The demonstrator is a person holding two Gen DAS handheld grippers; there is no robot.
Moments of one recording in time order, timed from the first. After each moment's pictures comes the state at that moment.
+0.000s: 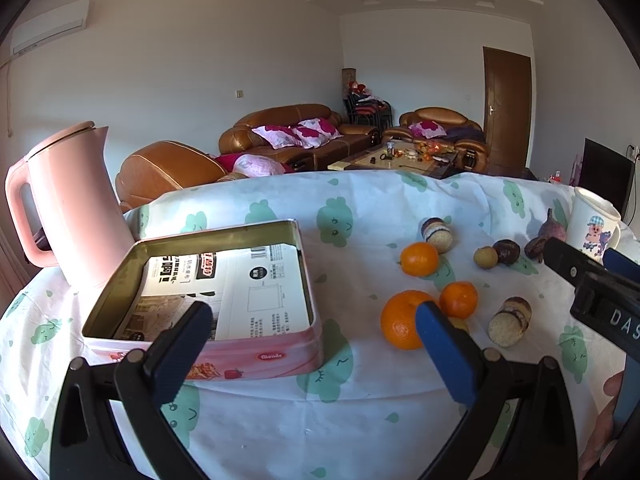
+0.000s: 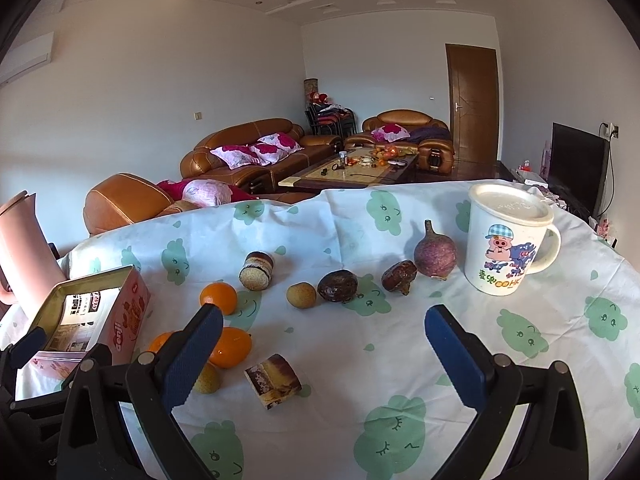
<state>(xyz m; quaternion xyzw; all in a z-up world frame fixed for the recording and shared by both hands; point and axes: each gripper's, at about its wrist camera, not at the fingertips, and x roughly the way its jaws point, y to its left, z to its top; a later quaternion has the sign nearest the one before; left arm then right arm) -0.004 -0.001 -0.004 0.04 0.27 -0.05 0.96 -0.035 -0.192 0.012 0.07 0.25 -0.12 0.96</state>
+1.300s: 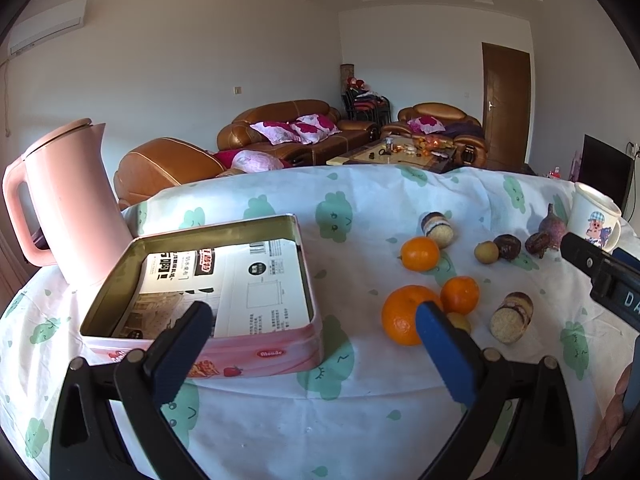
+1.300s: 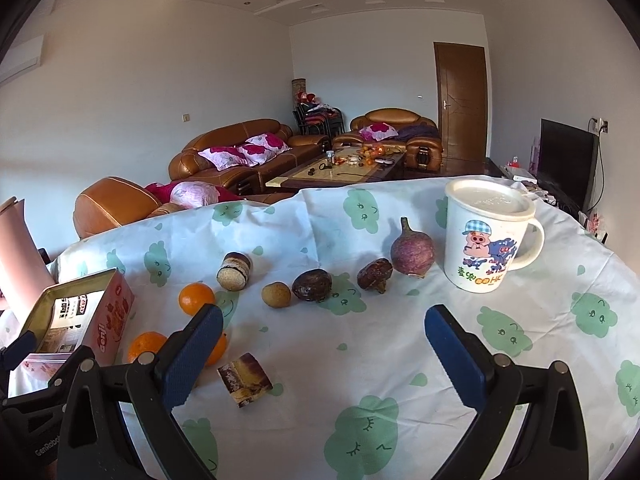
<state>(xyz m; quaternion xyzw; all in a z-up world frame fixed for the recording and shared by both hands) -0.003 0.000 -0.008 0.04 0.27 -0.05 0.96 -0.038 -0.211 0.011 0.08 0.26 -0.13 0.95</state>
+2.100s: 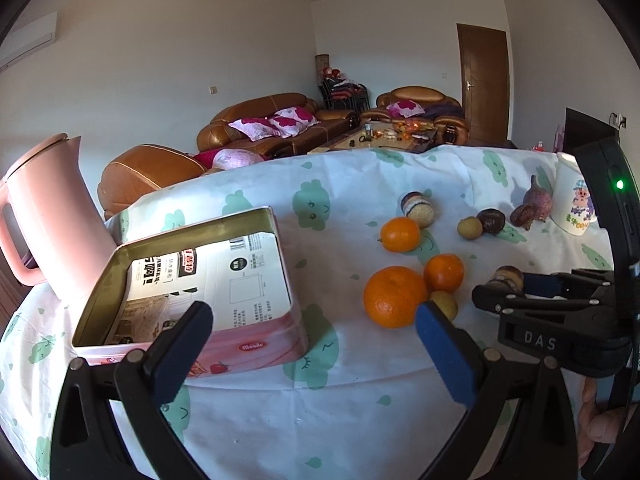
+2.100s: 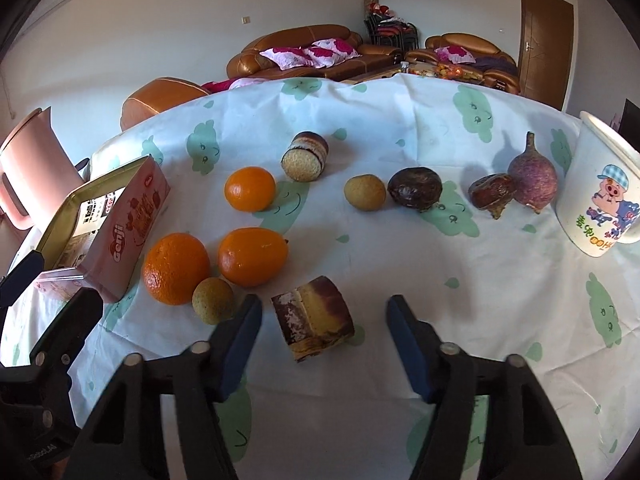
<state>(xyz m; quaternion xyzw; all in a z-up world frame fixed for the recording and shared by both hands) -0.007 -0.009 -0.010 0.08 0.29 -0.09 0.95 0.016 -0.179 -0.042 0.06 0.42 0.00 0.90</state>
